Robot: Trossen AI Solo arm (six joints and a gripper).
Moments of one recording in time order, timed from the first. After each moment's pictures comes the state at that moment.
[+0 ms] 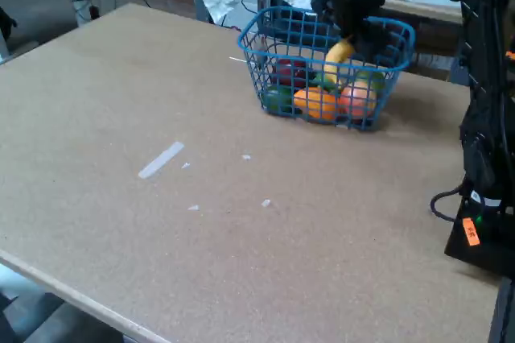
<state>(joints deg) -31.3 114.5 86.5 -38.7 28.0 80.5</state>
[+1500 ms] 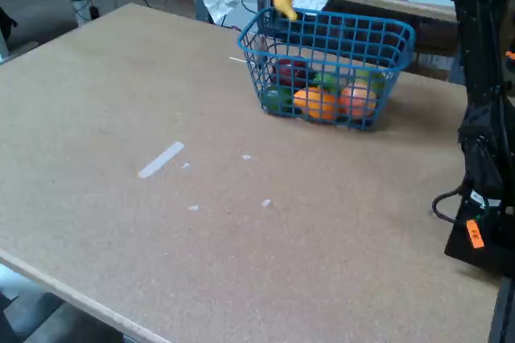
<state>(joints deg) -20.3 113.7 123.6 -73.5 10.2 83.5</state>
